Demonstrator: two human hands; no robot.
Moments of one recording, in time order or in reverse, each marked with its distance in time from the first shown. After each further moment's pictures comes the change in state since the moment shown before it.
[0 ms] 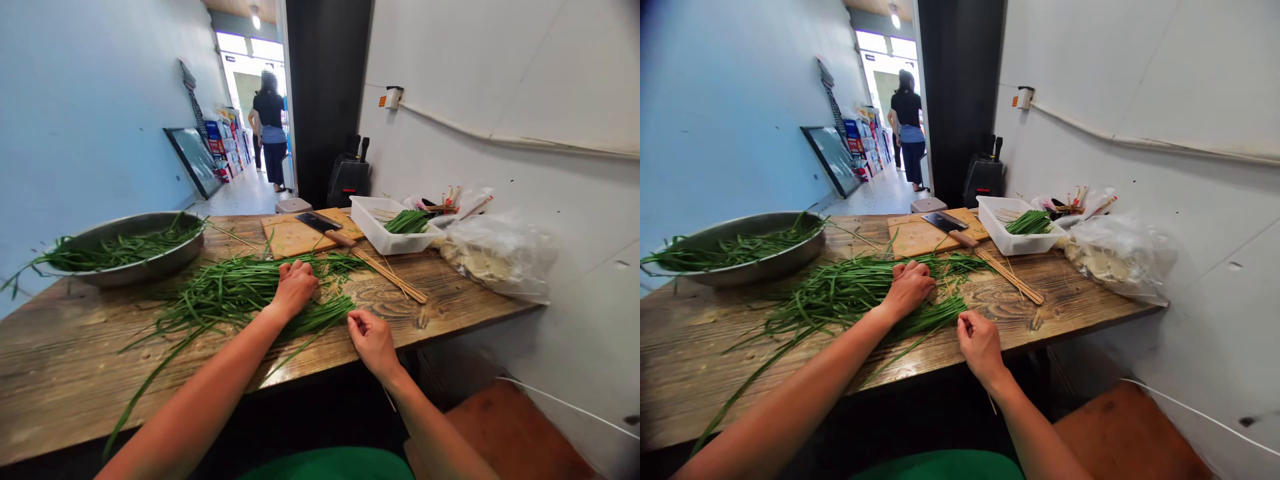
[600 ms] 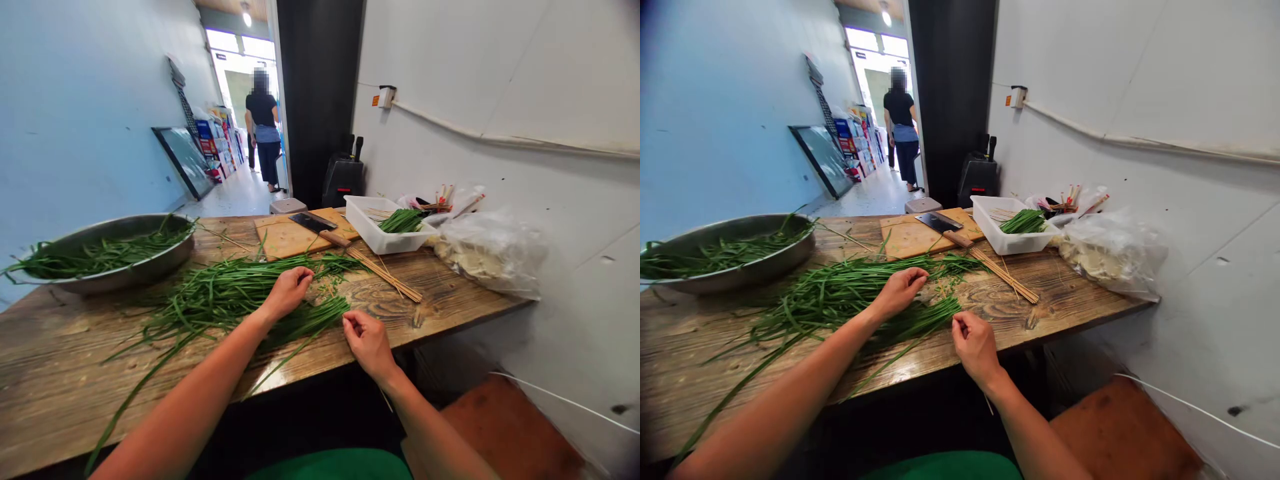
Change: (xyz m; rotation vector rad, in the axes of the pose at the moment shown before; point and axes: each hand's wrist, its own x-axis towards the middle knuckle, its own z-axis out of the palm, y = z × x) left_hand 0.006 -0.002 -0.001 -0.491 -0.029 -0.173; right_hand 0.000 0.001 -0.001 0.018 -0.005 0.008
